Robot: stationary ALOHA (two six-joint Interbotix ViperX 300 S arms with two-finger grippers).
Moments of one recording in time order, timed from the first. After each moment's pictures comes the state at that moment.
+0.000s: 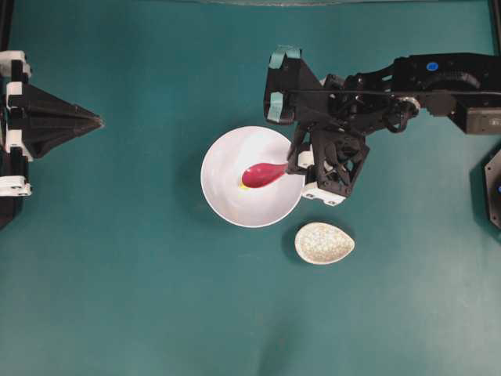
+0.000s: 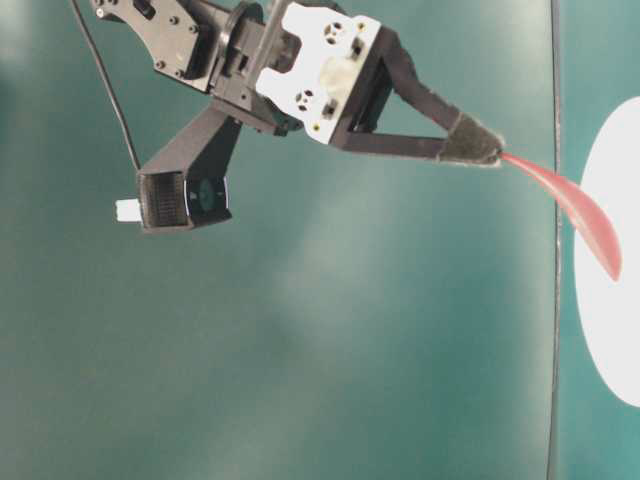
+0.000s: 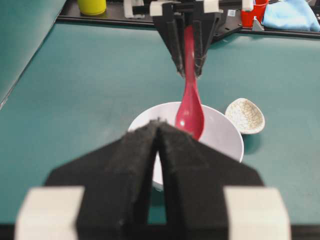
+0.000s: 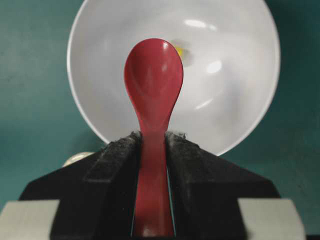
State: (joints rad) left arm 0.11 -0.96 1.16 0.01 -0.11 0.00; right arm -0.13 -0.07 0.40 0.29 0.77 -0.09
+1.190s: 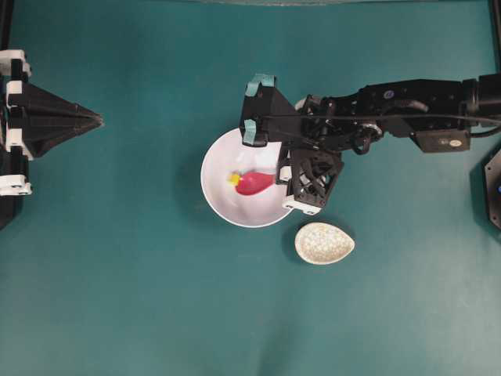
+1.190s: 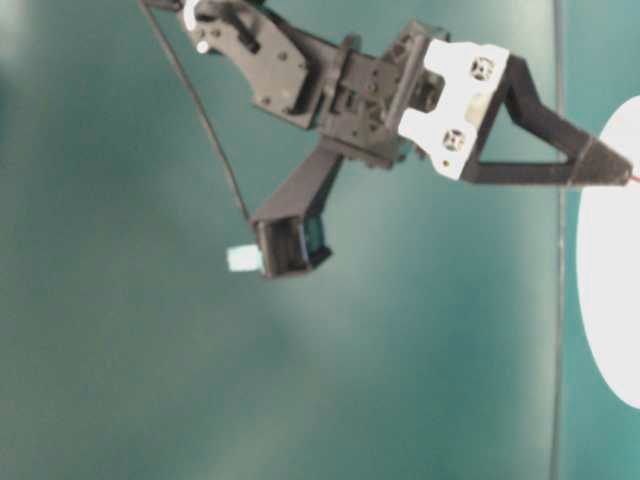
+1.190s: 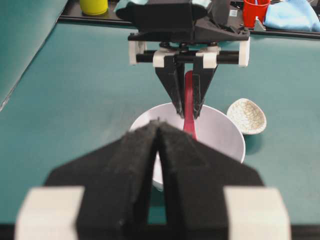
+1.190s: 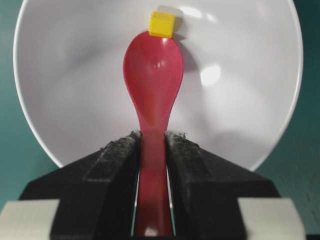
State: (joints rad) left arm 0.11 -0.96 1.16 0.01 -0.12 0.00; right arm -0.12 0.08 0.43 0.27 0.56 -0.09
